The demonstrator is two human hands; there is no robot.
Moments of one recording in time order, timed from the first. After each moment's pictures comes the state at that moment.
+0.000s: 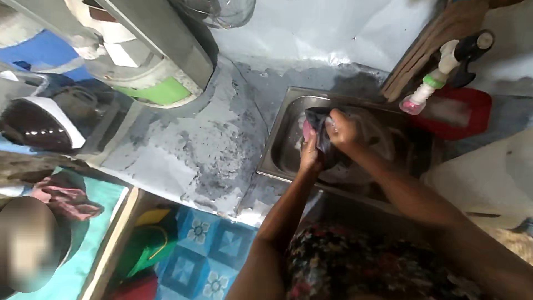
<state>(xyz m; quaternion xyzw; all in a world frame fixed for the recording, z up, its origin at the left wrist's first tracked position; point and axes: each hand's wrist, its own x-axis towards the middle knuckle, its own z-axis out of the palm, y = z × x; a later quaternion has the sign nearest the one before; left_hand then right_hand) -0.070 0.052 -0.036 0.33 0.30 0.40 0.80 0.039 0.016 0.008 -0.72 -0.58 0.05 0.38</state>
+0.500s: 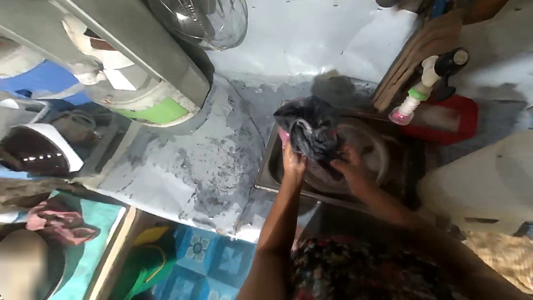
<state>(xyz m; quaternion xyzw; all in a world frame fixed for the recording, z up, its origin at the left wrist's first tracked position) -0.078 0.088 -0.022 0.24 0.21 0.51 0.80 0.009 -0.055 0.023 -0.66 -0.29 0.41 0.57</state>
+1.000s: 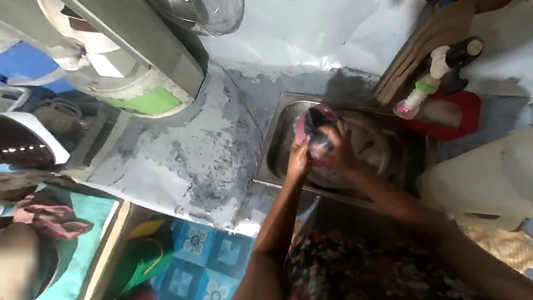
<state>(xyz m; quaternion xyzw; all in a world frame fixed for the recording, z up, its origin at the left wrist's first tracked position) -0.091 0.069 -0.025 0.40 0.24 0.40 0.79 0.023 0.006 -0.017 -0.66 -0.58 -0.01 0.47</state>
